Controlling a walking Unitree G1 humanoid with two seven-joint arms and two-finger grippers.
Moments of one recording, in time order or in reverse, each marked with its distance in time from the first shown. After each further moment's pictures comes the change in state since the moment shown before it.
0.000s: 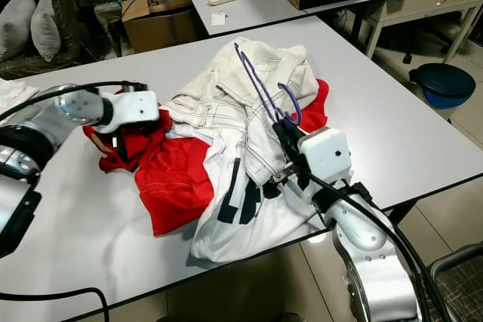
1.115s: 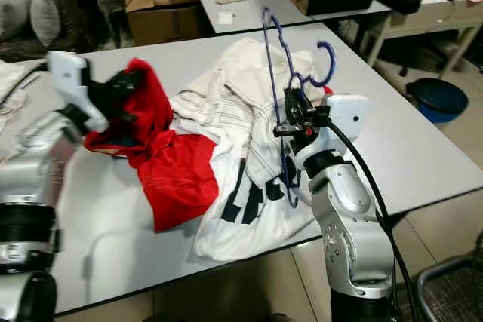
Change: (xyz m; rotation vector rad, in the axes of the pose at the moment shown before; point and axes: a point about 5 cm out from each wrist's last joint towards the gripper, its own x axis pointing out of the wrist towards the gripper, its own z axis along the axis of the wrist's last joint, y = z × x) left arm -0.031 -0.022 0.021 -0.951 -0.710 0.513; right arm 0.032 -0.014 0.006 0.412 -0.060 -0.226
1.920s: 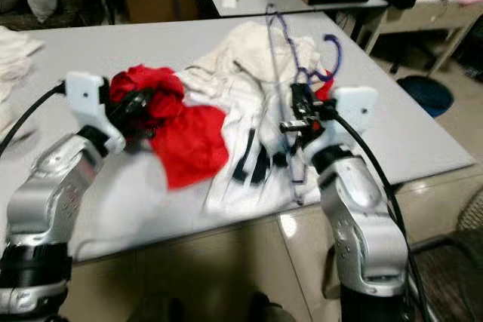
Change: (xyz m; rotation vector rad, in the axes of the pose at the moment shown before) left arm -0.023 -0.032 -0.004 -0.039 0.054 0.116; right arm 0.003 0.002 0.014 -0.044 0.000 0.061
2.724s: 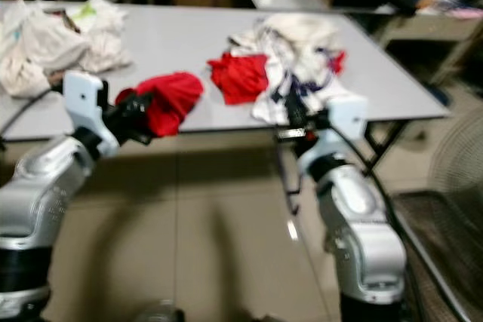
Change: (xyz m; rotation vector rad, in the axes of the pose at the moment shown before) left arm -0.009 -0.001 0.003 0.058 0.059 -0.105; right arm -0.006 0.005 -0.009 0.022 0.041 0.032
